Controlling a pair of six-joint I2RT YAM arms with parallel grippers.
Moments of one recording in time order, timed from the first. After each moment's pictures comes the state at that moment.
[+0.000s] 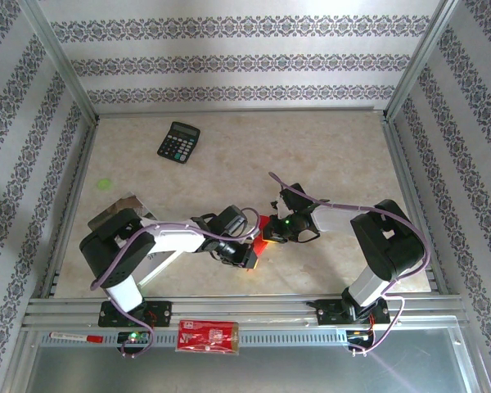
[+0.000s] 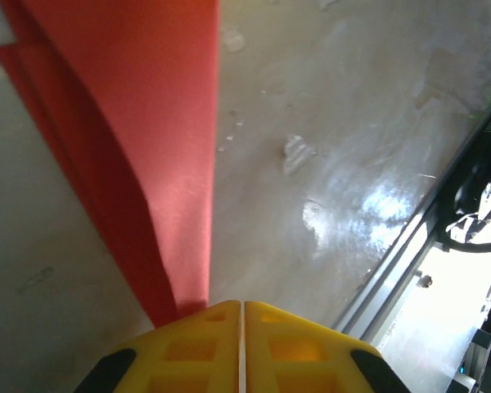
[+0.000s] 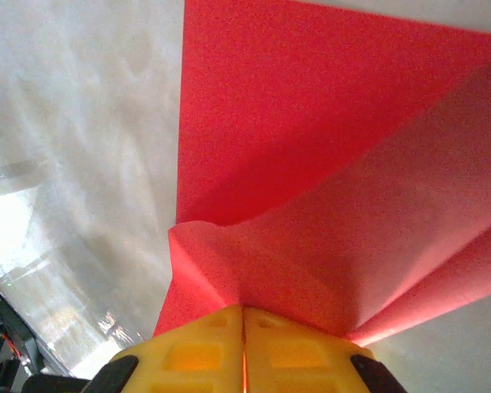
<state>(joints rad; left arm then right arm) -0.85 1.71 0.78 -0.15 0.60 -0.64 0.51 1.65 0.71 -0.25 -0.57 0.63</state>
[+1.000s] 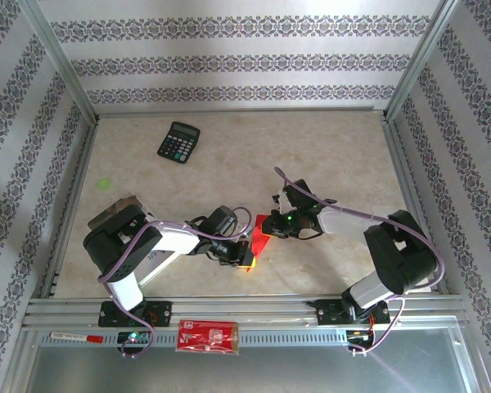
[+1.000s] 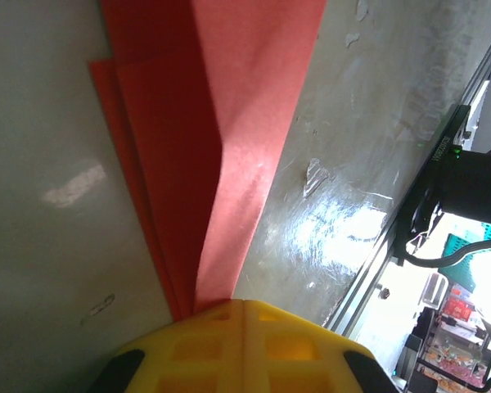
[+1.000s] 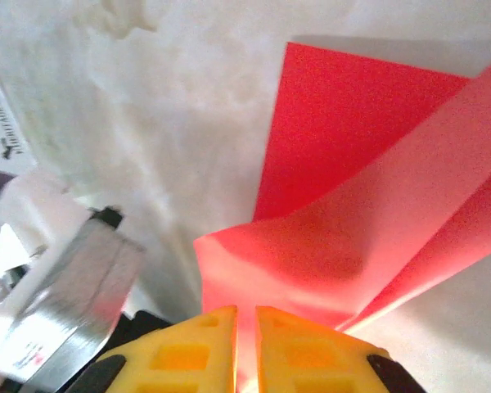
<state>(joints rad) -0.78 1.75 0.66 0.11 0.72 -0.76 0.51 1.51 0.70 -0.24 -0.58 0.68</state>
